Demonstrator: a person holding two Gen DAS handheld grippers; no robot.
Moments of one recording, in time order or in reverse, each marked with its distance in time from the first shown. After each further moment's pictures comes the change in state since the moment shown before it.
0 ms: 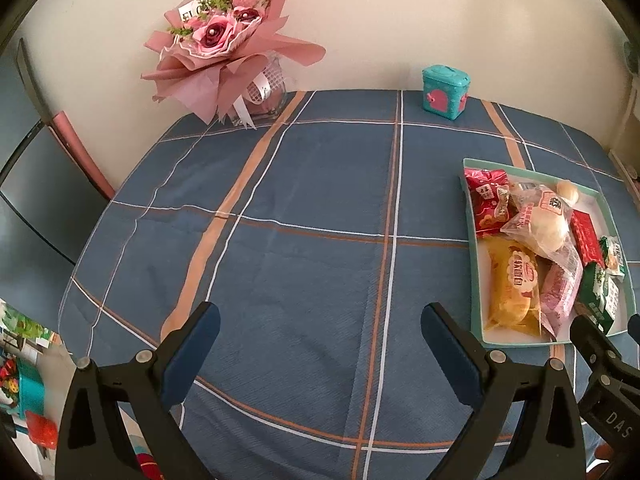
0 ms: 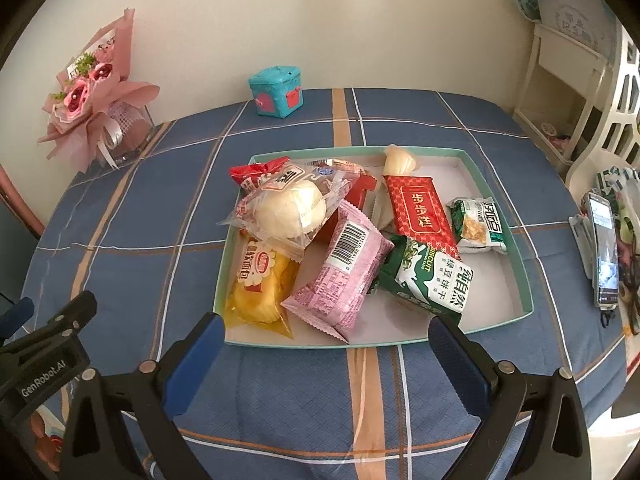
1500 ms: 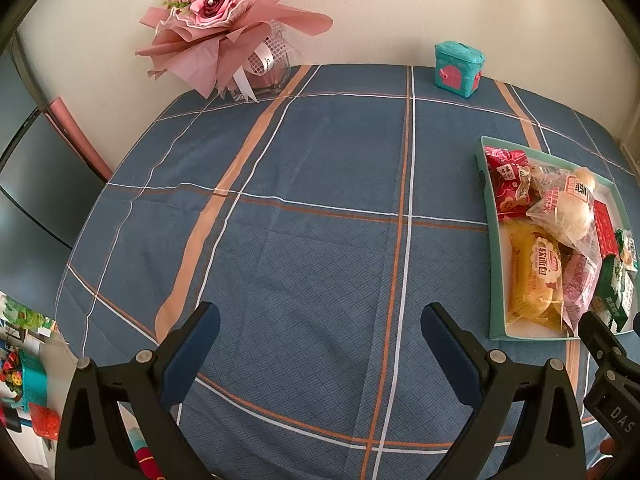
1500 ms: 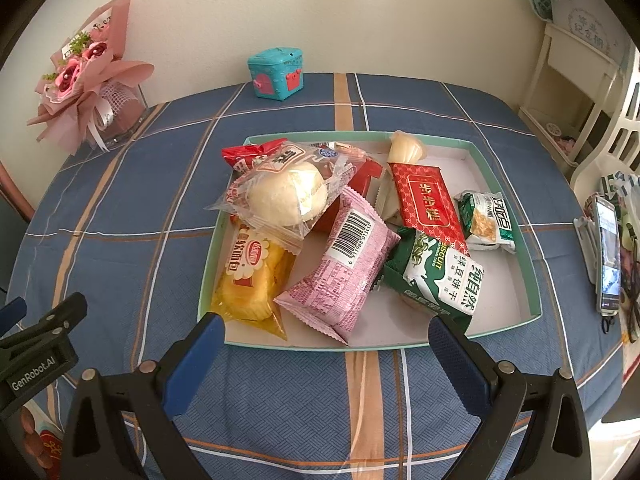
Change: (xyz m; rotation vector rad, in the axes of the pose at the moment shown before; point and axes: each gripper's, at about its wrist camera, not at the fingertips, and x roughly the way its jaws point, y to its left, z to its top) left arm 0.023 0.008 -0.001 0.000 0.072 0.001; right arm 0.021 0.005 0.000 -0.037 0.042 -0.025
